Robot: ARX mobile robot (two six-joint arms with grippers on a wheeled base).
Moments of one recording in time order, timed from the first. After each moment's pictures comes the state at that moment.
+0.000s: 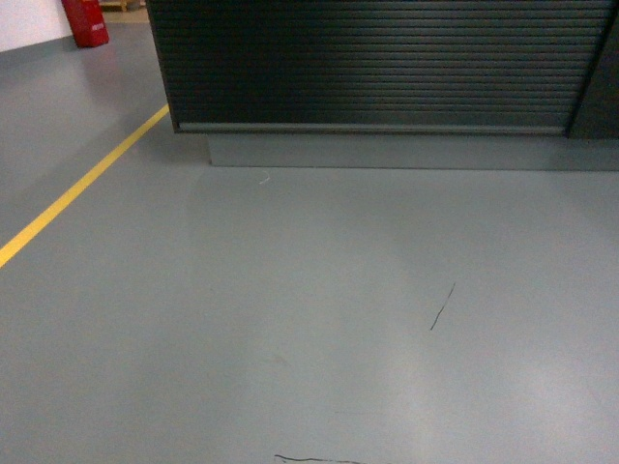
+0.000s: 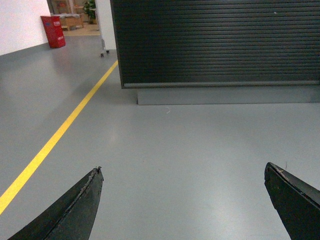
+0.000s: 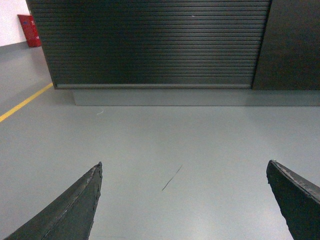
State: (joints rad) left arm 0.00 0.01 0.01 0.00 0.00 0.00; right arm 0.00 0.01 0.01 0.00 0.00 0.00
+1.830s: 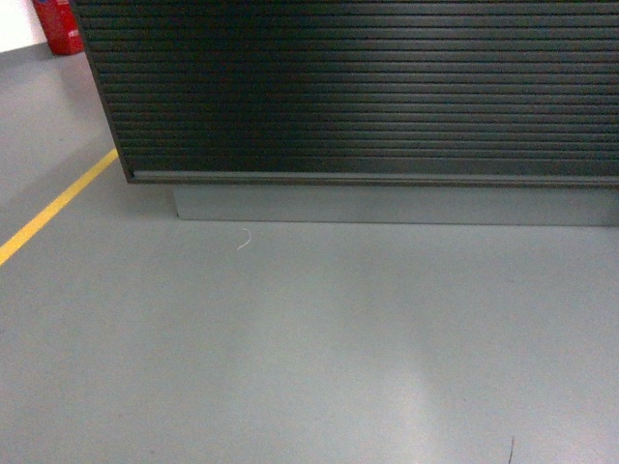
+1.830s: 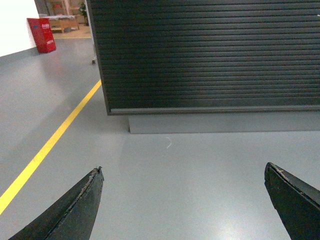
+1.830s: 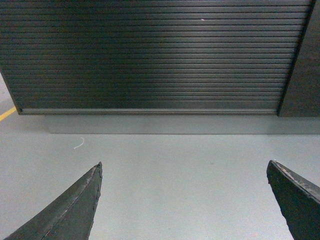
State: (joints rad) left arm 0.00 0.01 0.01 0.00 0.00 0.00; right arm 0.00 0.01 0.01 0.00 0.00 0.00
